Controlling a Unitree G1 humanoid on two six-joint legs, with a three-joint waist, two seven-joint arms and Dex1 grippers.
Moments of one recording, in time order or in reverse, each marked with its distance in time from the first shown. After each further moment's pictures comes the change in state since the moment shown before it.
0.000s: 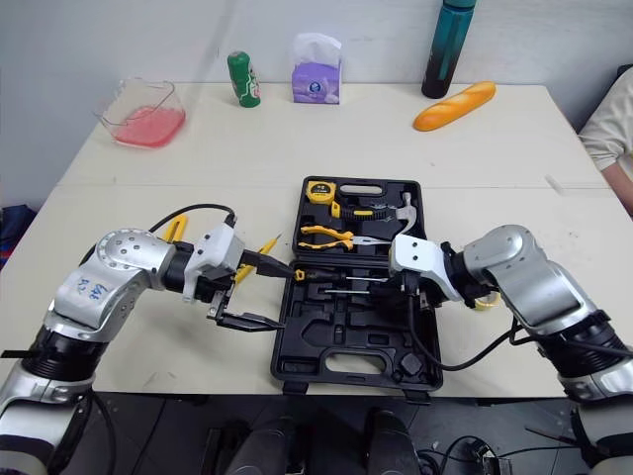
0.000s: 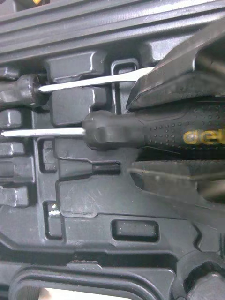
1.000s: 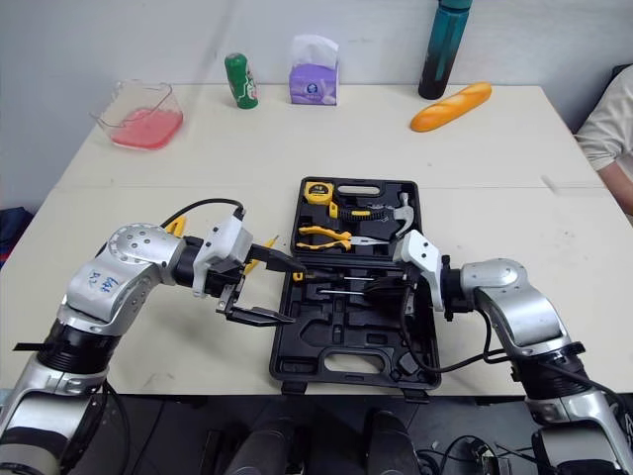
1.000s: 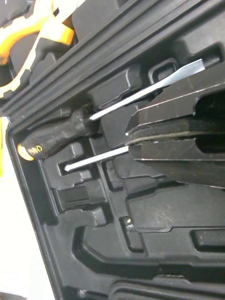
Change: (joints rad) left arm -0.033 -0.047 -0.005 0.014 -0.004 0.023 -0.003; right arm 0.174 0.178 -0.153 0.069 0.089 -0.074 -0.120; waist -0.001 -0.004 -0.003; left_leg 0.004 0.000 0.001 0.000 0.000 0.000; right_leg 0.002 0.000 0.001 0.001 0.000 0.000
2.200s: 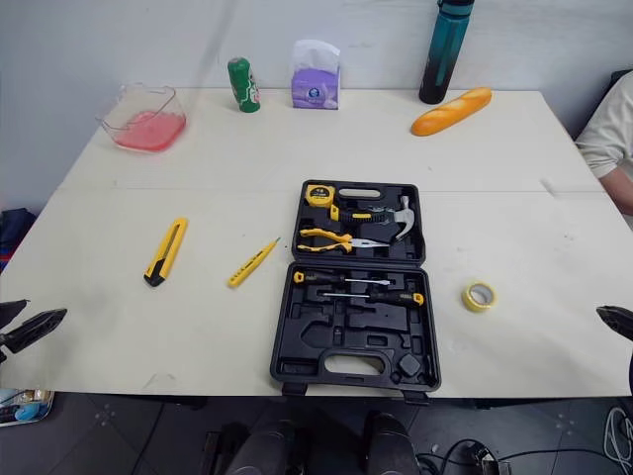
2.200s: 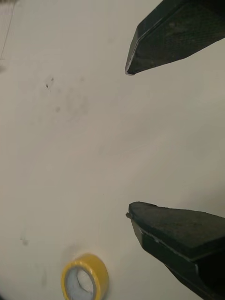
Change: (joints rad) left arm 0.782 0.201 1.011 0.277 -0.039 0.098 0.406; right arm 0.645 -0.284 -1.049 0.188 0.095 0.038 -0.122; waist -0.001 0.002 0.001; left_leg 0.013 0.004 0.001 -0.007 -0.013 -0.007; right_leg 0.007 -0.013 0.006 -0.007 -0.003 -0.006
